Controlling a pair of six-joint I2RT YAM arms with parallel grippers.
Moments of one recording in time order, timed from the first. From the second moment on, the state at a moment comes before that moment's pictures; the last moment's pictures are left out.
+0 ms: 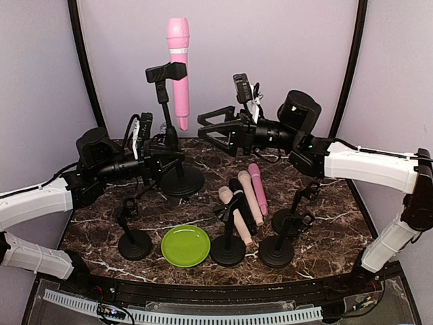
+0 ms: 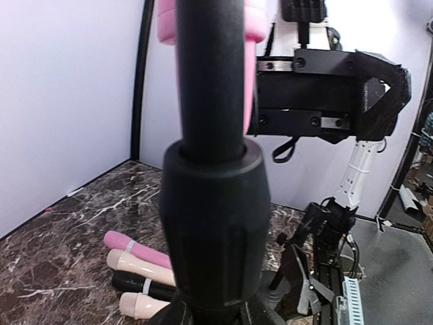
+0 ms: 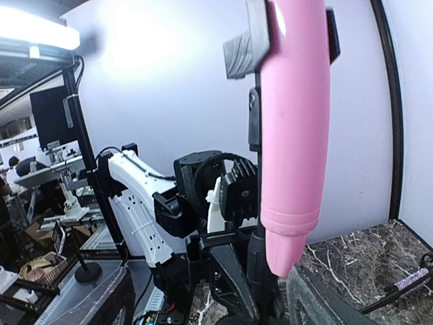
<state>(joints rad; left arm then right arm) -0.66 1.13 0.78 0.37 0.61 -0.17 0.89 1.57 1.28 0.52 -0.75 0.36</state>
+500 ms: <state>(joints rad) -0.66 1.08 0.75 0.26 0.25 -0.16 0.96 1.55 1.26 0.42 -0.29 0.38</state>
